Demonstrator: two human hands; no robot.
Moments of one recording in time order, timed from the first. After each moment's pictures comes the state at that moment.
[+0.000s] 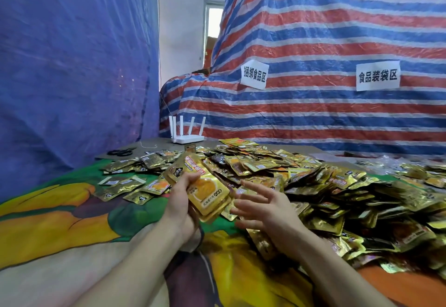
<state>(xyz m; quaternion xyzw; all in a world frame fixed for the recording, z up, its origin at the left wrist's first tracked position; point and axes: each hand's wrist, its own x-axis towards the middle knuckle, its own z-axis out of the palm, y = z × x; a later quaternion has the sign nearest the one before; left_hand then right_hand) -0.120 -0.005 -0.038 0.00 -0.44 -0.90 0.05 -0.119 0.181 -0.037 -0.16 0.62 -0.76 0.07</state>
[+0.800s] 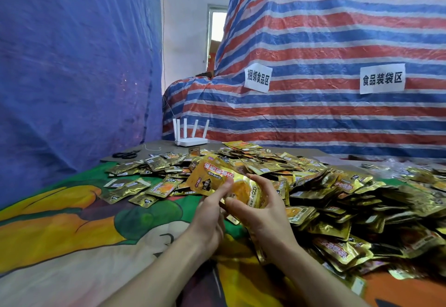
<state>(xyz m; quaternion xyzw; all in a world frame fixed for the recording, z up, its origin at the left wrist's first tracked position) -0.097 0.033 -0.033 -0.02 -0.47 -0.88 0.02 -0.110 0.154 -0.048 -0.23 0.66 -0.70 -0.16</state>
